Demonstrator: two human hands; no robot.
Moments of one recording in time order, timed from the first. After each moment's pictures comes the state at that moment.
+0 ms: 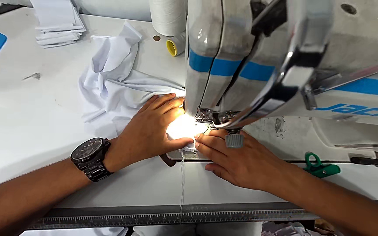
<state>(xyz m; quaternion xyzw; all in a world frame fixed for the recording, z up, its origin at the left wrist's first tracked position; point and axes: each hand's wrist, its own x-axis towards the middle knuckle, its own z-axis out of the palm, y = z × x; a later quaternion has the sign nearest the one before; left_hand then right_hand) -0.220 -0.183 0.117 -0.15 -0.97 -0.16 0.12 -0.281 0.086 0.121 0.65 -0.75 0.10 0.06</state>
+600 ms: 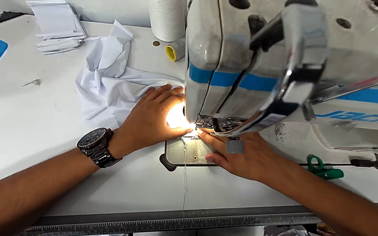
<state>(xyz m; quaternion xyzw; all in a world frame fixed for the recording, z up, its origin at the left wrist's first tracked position) -0.260 -0.210 0.082 -0.14 -0.96 -0.16 0.18 -0.295 0.084 0.114 0.58 -0.81 0.07 0.06</state>
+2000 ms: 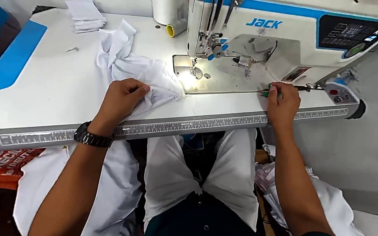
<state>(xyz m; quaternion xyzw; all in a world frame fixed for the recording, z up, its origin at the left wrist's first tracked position) -0.086 -0.238 0.124 0.01 -0.90 -0.40 0.16 -0.217 0.229 0.093 0.14 -0.90 0.25 0.33</state>
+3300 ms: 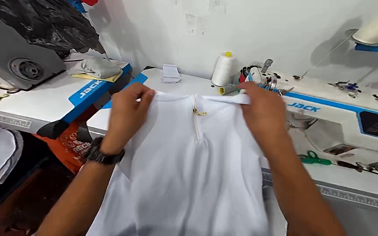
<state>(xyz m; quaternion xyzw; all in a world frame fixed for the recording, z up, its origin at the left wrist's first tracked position) 0.009 -0.281 0.244 0.11 -0.89 -0.21 0.39 -0.161 -0.008 0.277 0.38 -0.87 0.20 0.25</state>
